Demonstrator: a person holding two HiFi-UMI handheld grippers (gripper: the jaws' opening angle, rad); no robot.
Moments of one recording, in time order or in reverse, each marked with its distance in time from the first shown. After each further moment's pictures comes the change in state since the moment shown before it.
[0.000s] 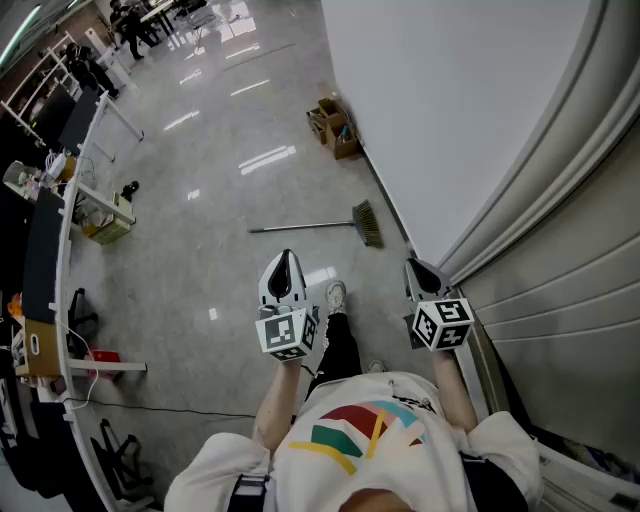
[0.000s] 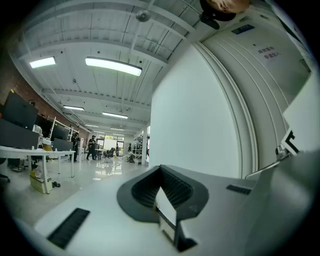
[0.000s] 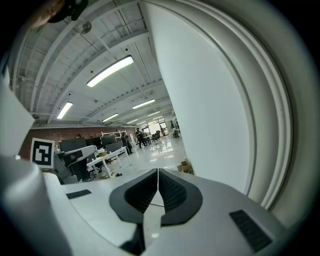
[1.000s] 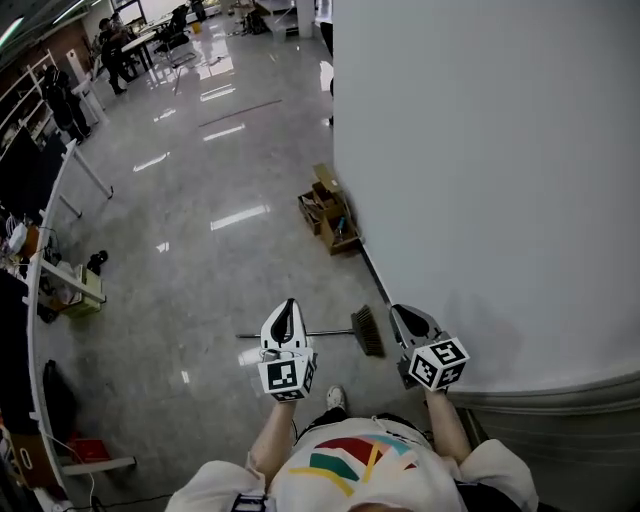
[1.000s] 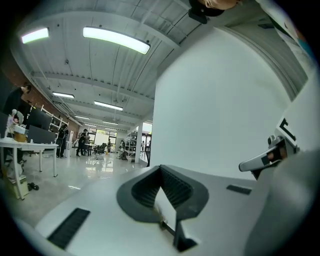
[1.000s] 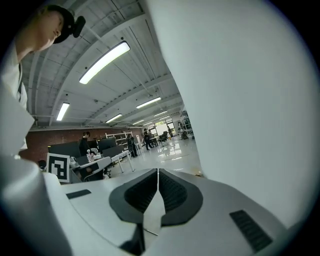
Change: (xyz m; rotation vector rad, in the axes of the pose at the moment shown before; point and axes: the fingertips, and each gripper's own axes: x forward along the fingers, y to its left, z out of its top) left arm 0.388 0.205 -0.021 -0.049 0.073 -0.081; right arm 0.412 -0.006 0.152 -0.004 0.036 0.106
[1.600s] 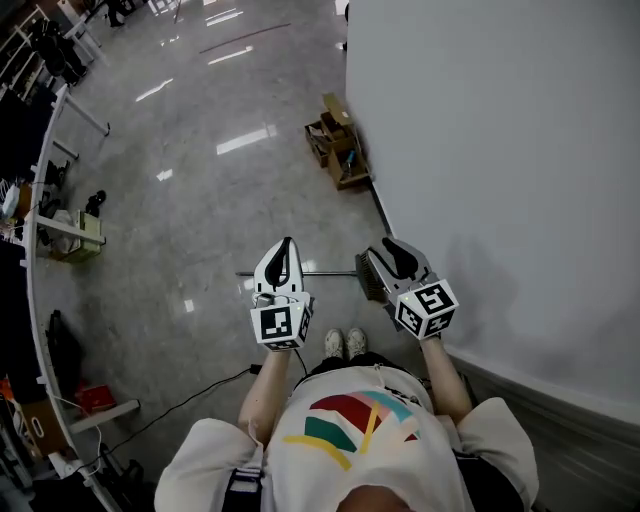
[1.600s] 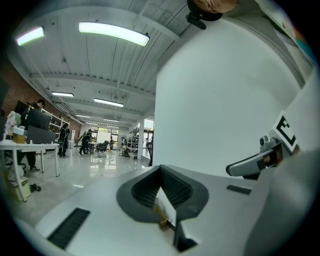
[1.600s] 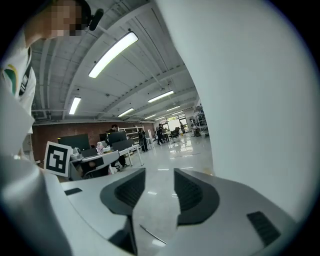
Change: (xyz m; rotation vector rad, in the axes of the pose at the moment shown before) left arm 0.079 0.015 -0.018 0.015 0.046 0.033; right arm 0.104 -0.020 0.007 -0.095 0.059 0.146
